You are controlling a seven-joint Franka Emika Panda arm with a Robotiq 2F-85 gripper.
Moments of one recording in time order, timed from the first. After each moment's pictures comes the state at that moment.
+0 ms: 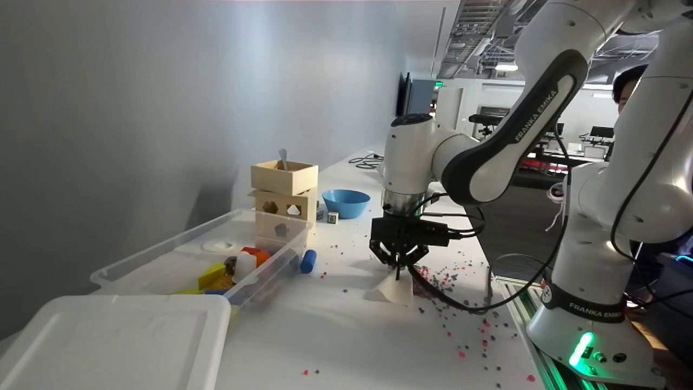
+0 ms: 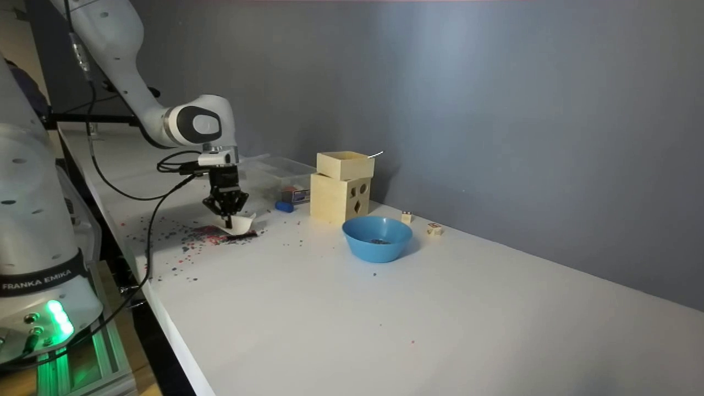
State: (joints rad) arm -0.06 -0.20 0.20 -2.76 -0.24 2.53 1.79
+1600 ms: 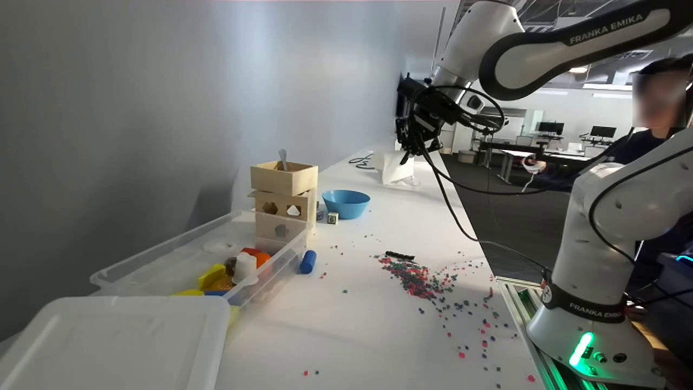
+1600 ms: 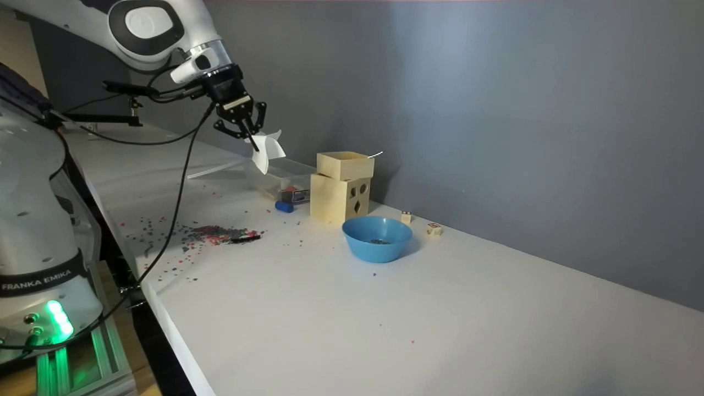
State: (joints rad) arm -0.28 -0.83 0.07 -2.74 -0.13 2.37 1.78
